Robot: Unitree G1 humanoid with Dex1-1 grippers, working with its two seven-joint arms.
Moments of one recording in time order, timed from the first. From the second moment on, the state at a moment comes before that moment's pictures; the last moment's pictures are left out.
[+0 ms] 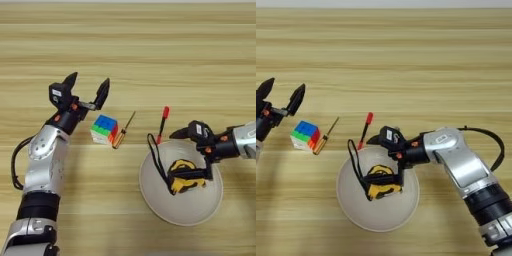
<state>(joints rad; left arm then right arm) -0.25 0.15 0.14 0.33 -0.35 -0.24 -0.53 -0.32 -0.54 0.34 0.03 0.16 0.30 1.21</state>
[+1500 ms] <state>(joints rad) -0.25 0.14 0.12 0.34 -0.18 -0.32 -0.38 -0.47 -0.18 0.18 0.37 0.09 0.29 0.48</state>
